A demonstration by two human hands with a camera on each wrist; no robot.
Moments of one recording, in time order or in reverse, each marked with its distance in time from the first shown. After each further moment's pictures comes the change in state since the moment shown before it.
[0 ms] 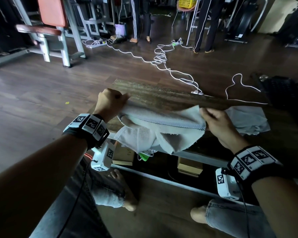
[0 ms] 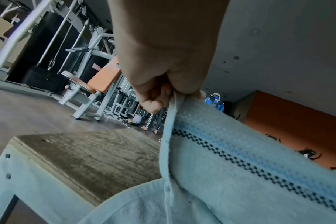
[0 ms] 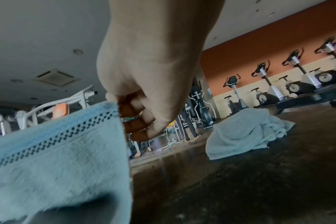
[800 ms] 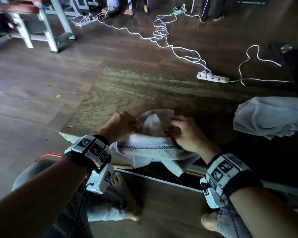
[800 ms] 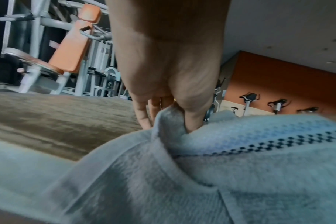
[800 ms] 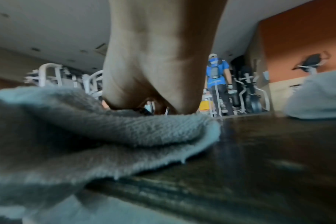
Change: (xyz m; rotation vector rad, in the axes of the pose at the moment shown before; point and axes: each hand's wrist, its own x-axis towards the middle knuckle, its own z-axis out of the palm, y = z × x) left_hand 0.037 -0.052 0.111 0.158 -0.552 0.225; right_hand 0.063 0.063 0.105 -0.460 -0.328 -0.349
